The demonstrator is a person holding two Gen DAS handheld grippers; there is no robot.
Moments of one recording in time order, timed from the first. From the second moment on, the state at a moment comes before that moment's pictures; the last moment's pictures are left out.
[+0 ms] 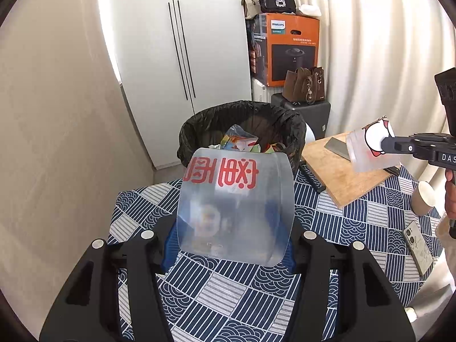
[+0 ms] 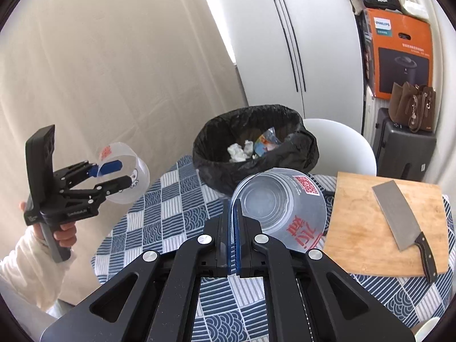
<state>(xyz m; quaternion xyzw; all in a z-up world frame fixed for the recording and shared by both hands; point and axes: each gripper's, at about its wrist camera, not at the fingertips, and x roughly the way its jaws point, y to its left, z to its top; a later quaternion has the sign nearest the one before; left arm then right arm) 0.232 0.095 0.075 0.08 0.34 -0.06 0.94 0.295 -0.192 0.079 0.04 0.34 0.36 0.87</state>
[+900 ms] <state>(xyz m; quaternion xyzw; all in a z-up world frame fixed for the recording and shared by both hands) 0.383 0.123 0.064 0.08 0.27 -0.11 0.95 0.428 -0.104 0.116 -0.01 0.31 0.35 0.89</state>
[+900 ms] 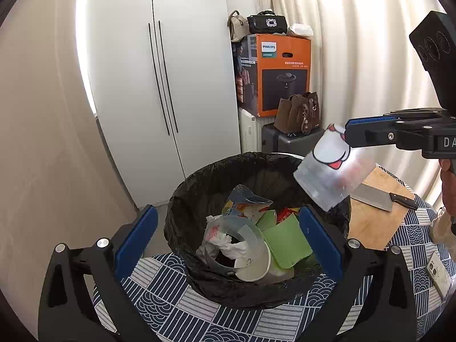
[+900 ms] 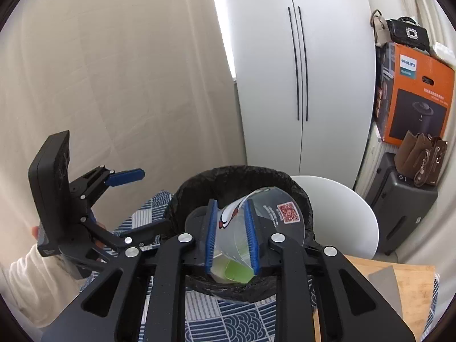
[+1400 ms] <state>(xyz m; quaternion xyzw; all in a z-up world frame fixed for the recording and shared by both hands) 0.332 0.126 0.056 0.09 0.29 -0.10 0.95 0.388 -0.129 0.119 -0.03 0.31 0.28 0.91</state>
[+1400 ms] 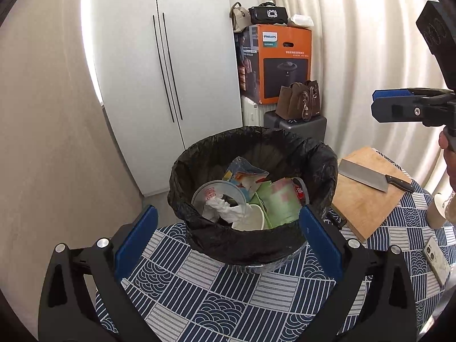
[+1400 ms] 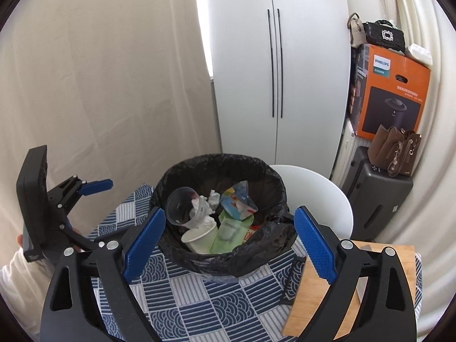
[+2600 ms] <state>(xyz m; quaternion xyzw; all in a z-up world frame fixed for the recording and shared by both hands) 0.151 0.103 0.028 0.07 0.35 -0.04 0.93 0.199 -0.194 0.059 -0.02 0.35 0.24 0.91</state>
